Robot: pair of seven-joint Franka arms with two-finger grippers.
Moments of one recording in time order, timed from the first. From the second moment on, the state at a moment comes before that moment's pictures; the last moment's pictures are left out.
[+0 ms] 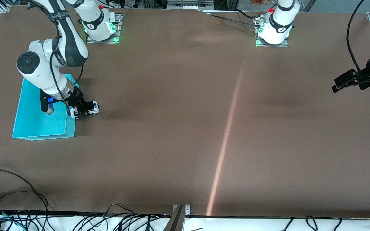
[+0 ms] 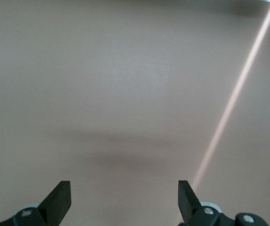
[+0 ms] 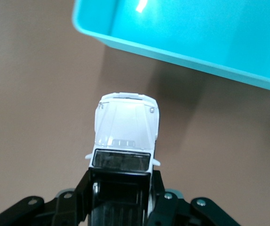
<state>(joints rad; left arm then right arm) -0.05 0.05 0.08 -1.56 -0.04 1.61 -0.11 -0.03 0.14 0.16 -2.17 -0.01 2.36 1.32</state>
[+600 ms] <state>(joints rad) -0.05 0.05 0.08 -1.56 -0.04 1.61 -0.11 -0.05 0.15 -0.03 -2.10 -0.01 2.21 0.59</state>
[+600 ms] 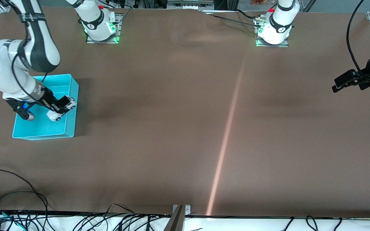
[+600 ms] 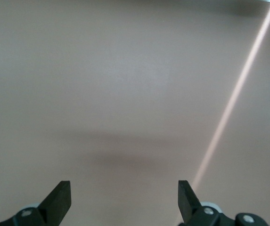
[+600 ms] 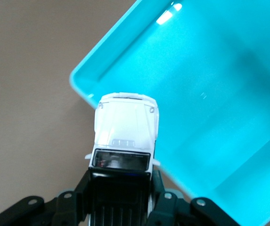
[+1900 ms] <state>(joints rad) -0.05 0.05 0.08 -1.56 -0.04 1.61 -0.11 -0.25 0.40 -0.18 -2.16 -0.08 2.35 0.04</state>
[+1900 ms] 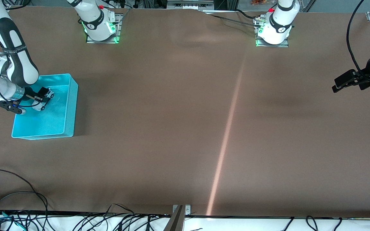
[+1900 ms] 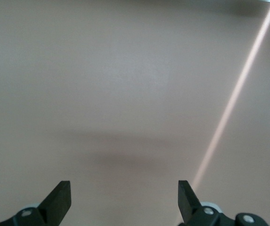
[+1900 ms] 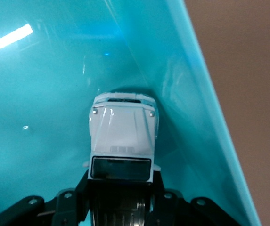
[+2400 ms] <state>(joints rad) -0.05 0.05 0.08 -1.56 -0.04 1.61 -0.11 -0.24 0.37 -0.10 -2.16 -0.08 2.39 0.20</state>
